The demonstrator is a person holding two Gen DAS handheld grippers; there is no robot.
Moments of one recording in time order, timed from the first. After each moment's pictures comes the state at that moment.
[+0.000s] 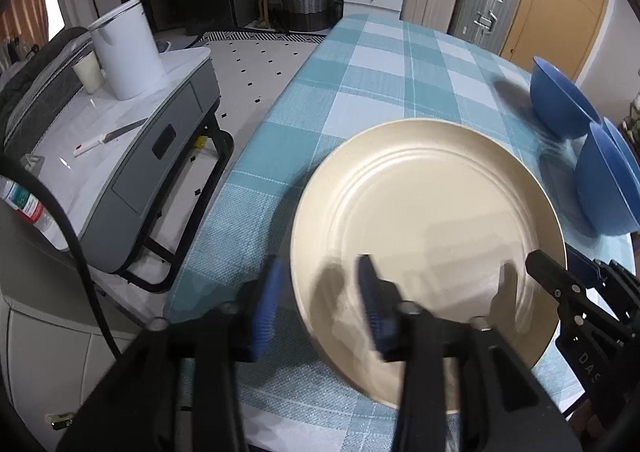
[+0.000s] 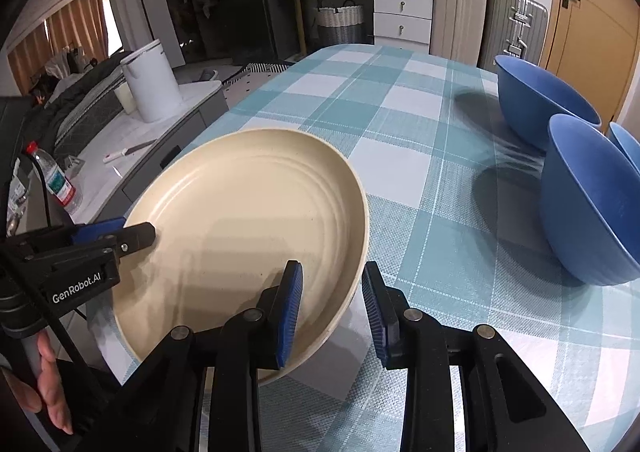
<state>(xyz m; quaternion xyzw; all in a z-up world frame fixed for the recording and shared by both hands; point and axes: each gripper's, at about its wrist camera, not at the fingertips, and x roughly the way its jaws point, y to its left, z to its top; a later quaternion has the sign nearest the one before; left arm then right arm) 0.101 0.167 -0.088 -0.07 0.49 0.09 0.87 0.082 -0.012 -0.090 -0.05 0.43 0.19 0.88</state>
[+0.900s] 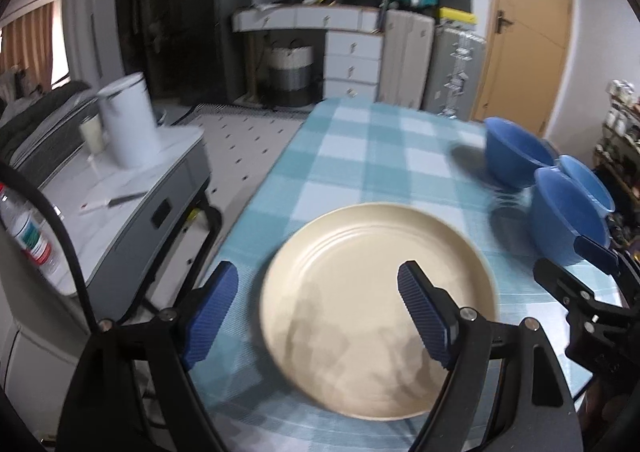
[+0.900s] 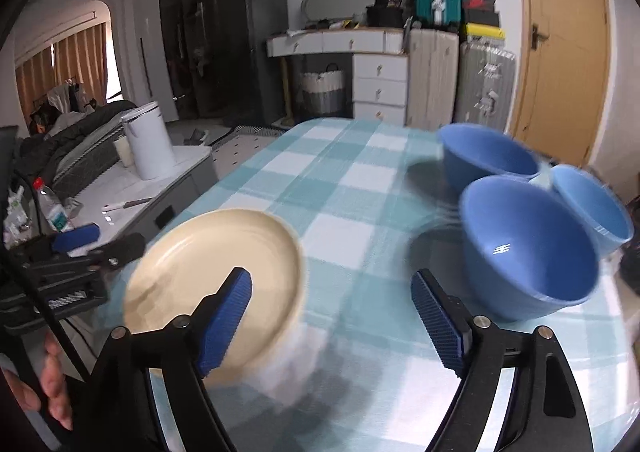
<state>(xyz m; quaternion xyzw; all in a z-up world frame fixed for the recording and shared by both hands) 0.070 0.136 -0.033 -0.05 0.35 0.06 0.93 0.050 -0.068 -0.034 -0.05 0.31 0.15 0.94</state>
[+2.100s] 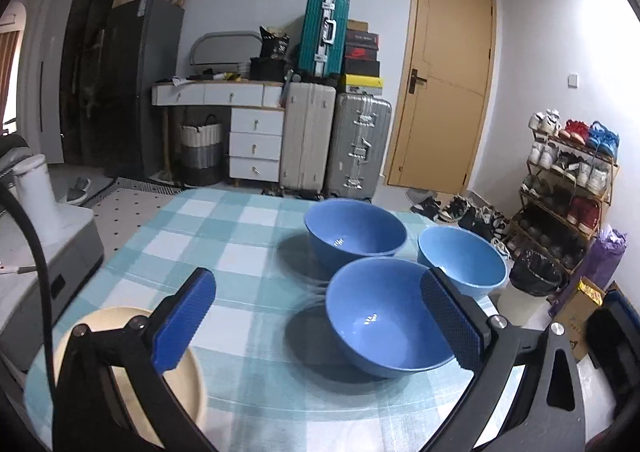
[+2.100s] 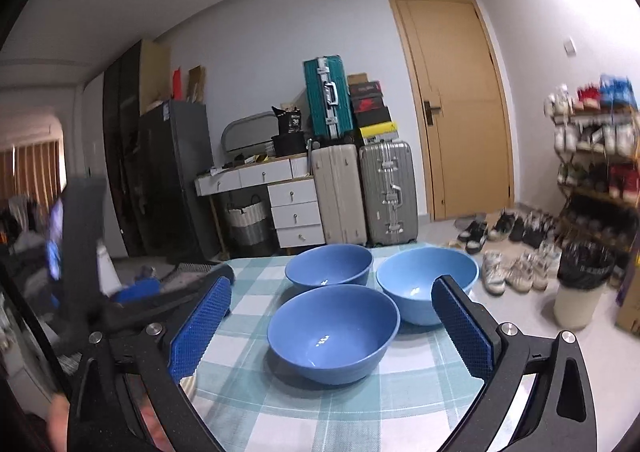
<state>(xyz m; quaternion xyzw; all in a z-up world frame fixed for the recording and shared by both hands) 0.115 -0.068 0.023 -0.06 0.22 -0.06 0.97 -0.040 -0.271 0.057 0.09 0.11 0.04 0.99</state>
